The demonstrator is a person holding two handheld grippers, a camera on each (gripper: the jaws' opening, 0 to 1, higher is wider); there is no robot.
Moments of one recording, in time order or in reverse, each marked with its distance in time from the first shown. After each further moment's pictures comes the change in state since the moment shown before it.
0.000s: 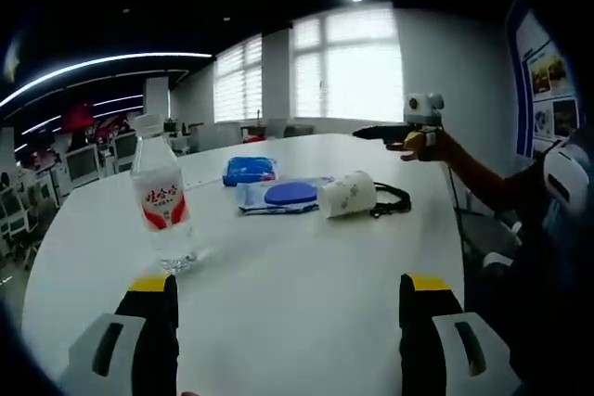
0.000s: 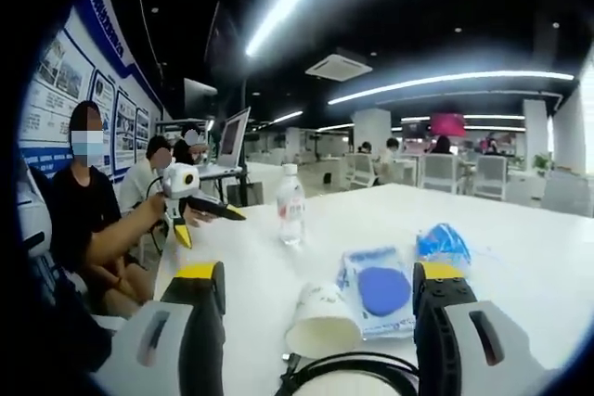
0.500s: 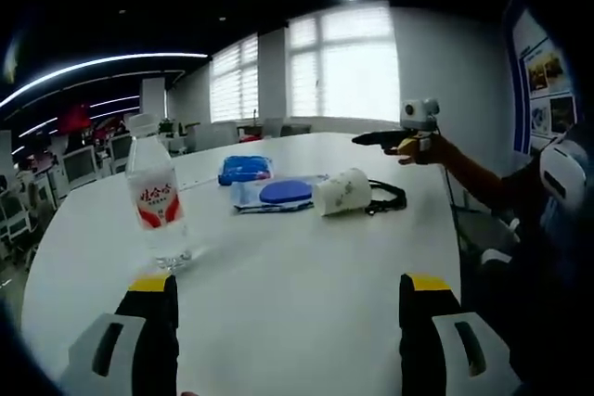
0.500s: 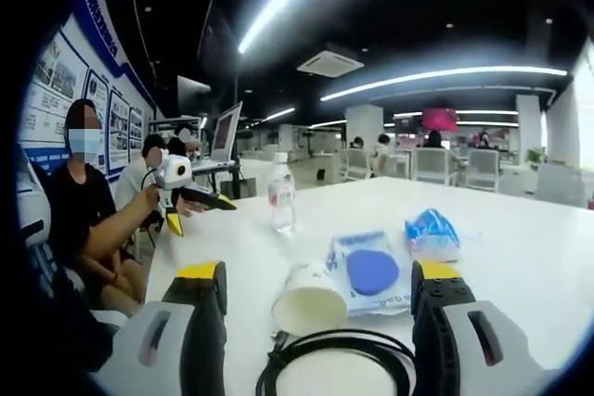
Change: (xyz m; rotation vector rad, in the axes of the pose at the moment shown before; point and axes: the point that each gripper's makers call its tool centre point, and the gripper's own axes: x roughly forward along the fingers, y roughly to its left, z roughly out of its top) left arm -0.001 -0.007 -0.001 0.009 0.004 -0.014; right arm -0.014 -0.011 -0.016 0.018 0.011 -0.026
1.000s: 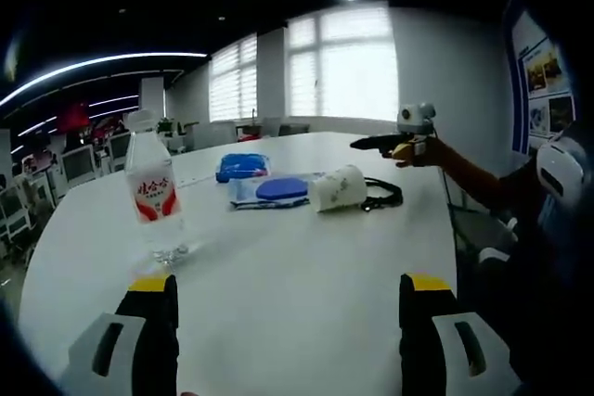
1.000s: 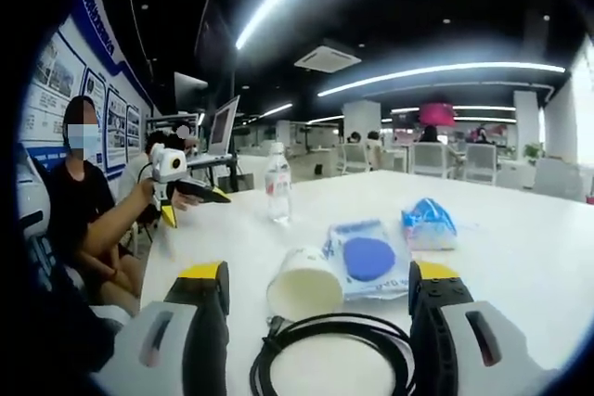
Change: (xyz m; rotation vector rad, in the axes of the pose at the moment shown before) left arm -0.003 -0.004 -0.006 -0.002 0.001 -0.006; right arm -0.004 -0.001 -0.014 0.009 0.021 -0.011
